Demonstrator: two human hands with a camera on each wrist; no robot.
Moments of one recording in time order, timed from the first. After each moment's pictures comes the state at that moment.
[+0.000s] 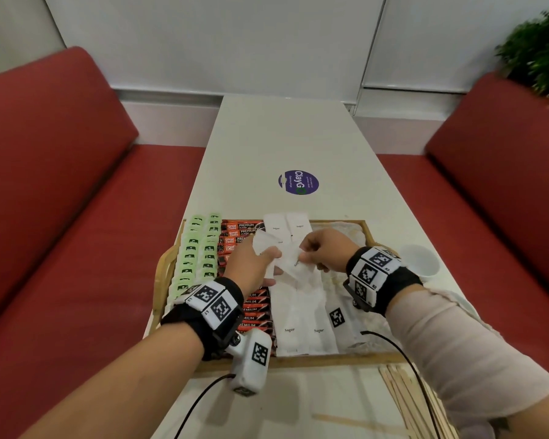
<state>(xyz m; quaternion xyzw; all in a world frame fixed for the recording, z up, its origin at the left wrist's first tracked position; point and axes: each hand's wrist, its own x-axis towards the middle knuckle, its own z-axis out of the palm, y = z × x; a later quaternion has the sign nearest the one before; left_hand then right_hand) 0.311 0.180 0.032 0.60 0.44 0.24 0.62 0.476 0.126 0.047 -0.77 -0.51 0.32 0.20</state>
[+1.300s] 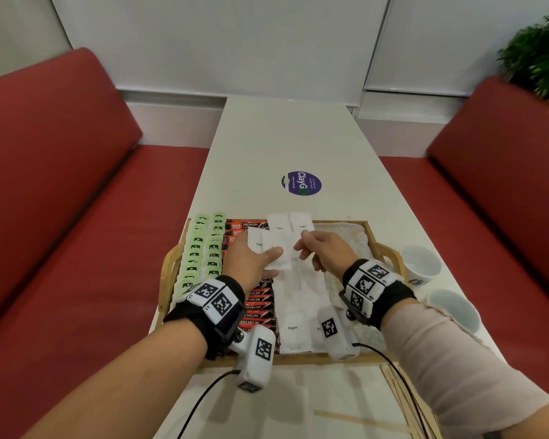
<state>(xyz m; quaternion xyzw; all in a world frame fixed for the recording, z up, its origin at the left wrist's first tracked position) 0.305 0.184 0.026 0.54 0.44 0.31 0.64 0.459 0.121 0.035 -0.74 -0.42 0.34 0.39</state>
